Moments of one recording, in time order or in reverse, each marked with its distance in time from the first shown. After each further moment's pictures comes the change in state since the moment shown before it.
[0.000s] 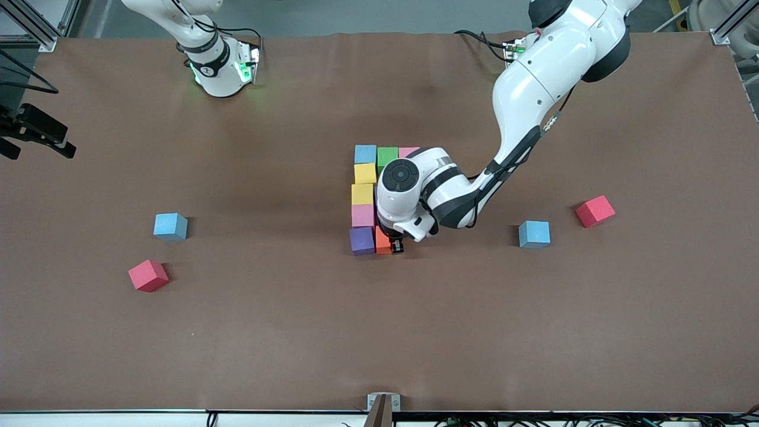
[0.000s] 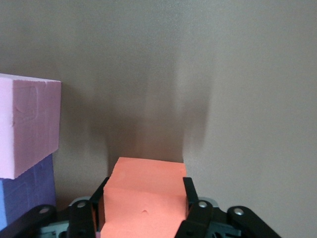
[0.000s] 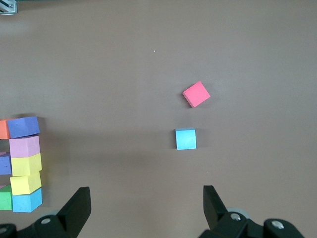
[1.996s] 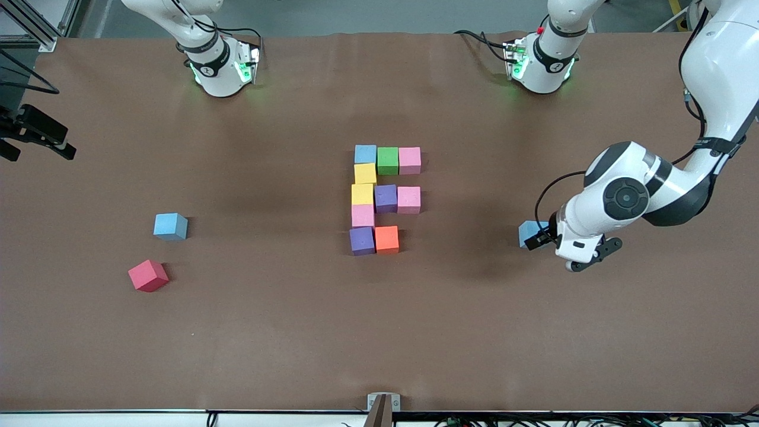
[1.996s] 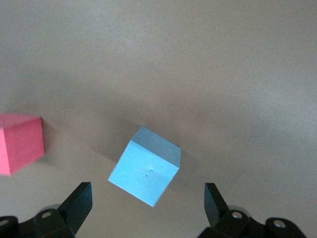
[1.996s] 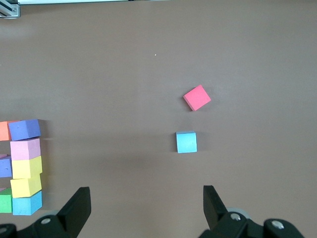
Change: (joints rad) left arm 1.111 -0.180 -0.584 -0.491 0.153 -0.268 1.648; right arm 0.001 0.000 0.003 0.000 0.000 0.015 0.000
